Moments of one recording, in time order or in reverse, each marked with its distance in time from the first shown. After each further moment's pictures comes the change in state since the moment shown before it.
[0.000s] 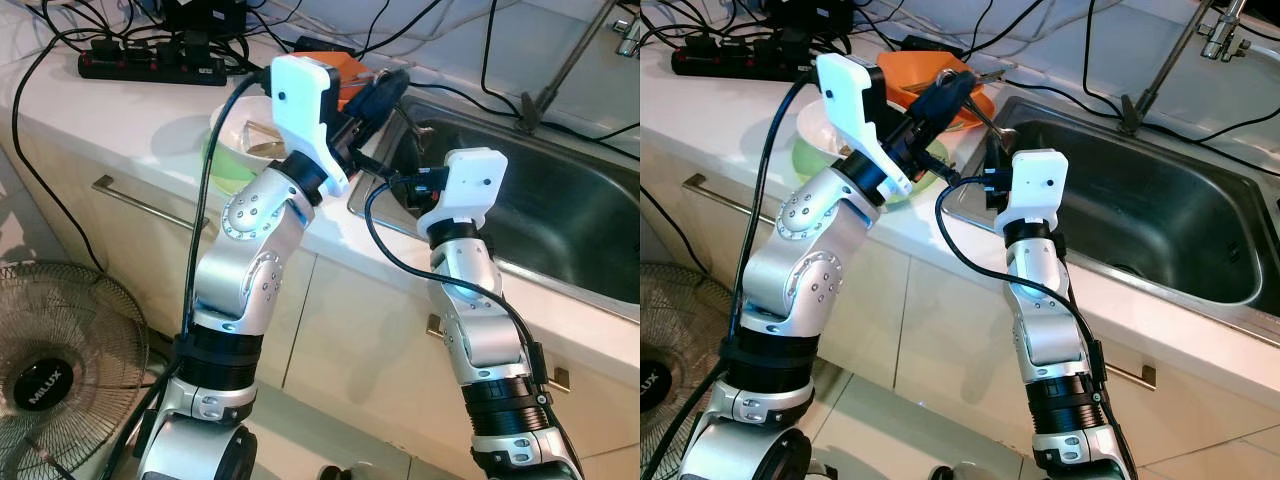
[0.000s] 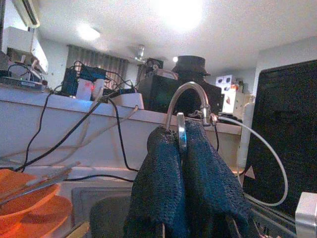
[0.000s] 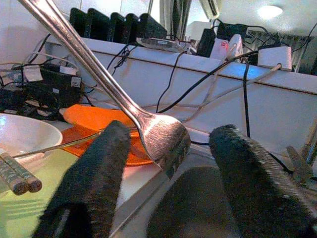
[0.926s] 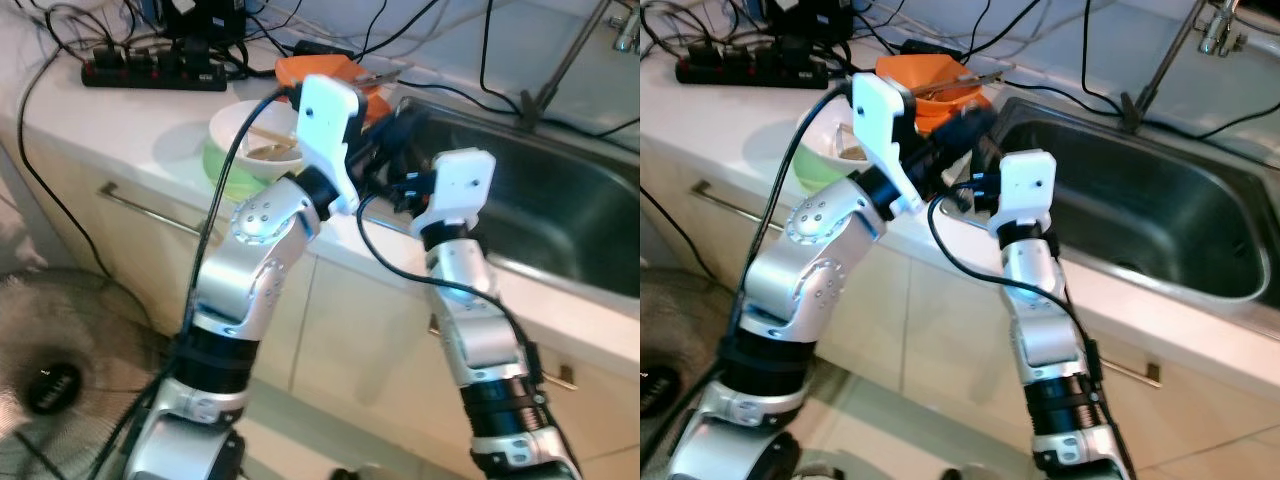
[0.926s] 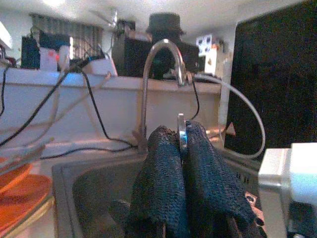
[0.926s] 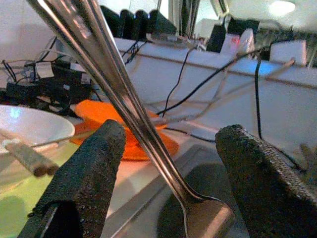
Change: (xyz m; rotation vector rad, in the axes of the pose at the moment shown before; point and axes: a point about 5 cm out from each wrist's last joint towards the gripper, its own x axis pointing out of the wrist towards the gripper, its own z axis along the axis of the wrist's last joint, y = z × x) left arm -0.003 -0.007 -0.015 0.022 0.144 -0.108; right arm -0.001 0.008 -0.005 -0.018 0.021 0.038
